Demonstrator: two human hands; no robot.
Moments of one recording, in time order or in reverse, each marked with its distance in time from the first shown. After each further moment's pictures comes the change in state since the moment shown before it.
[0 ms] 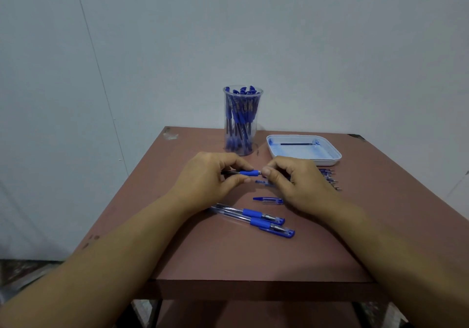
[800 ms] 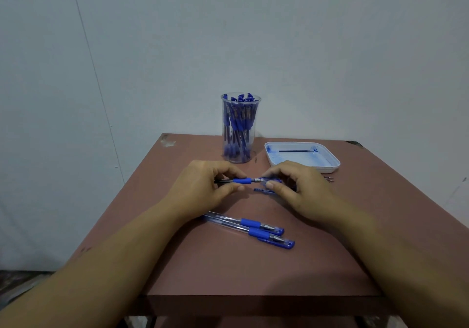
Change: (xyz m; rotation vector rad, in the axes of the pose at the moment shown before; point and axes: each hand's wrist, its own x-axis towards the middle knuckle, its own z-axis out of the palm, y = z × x) left_hand 0.001 -0.007 -0.002 -0.016 -0.015 -0.119; right_hand 0.000 0.009 -0.012 -0.032 -0.097 0.036
